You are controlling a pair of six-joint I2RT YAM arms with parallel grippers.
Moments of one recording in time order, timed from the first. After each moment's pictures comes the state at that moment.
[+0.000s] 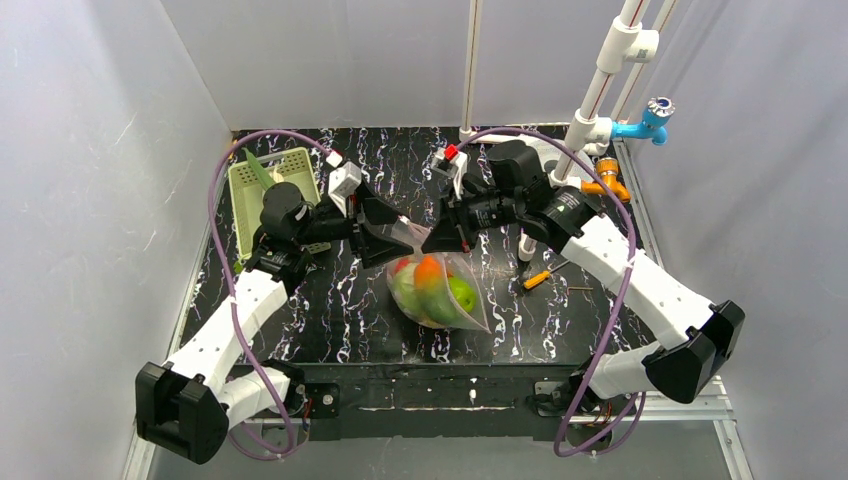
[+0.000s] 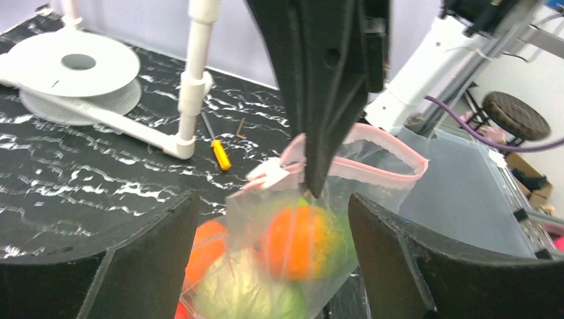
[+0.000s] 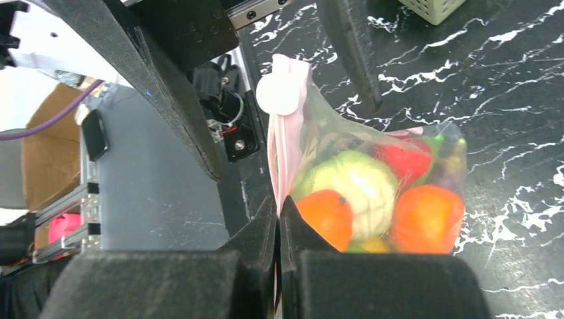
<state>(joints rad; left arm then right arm) -0.36 1.07 0.85 0.27 1.07 -0.32 0.75 1.36 1.44 -0.61 -0.71 0.16</state>
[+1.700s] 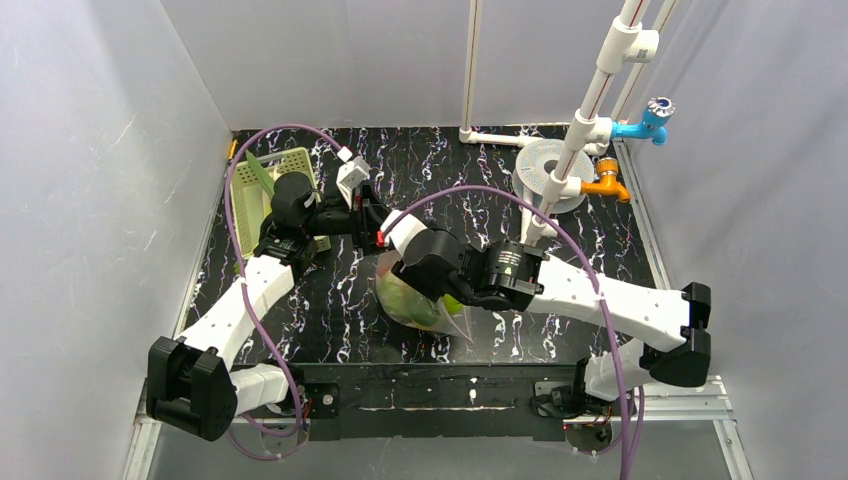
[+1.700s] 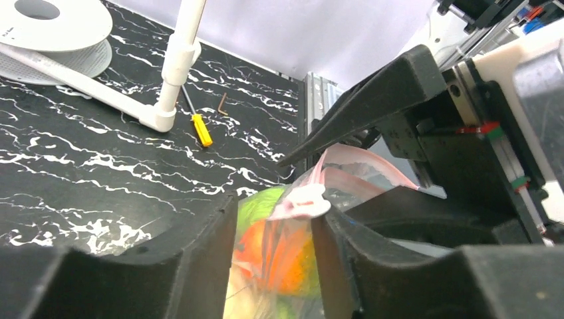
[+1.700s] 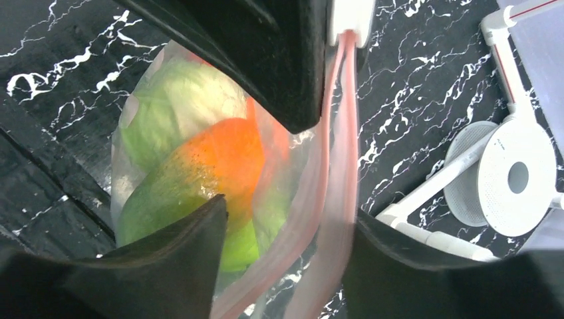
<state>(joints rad) -0.33 1.18 0.86 0.28 1.18 -0.38 1.30 1.45 1.52 -0.88 0.51 0.01</state>
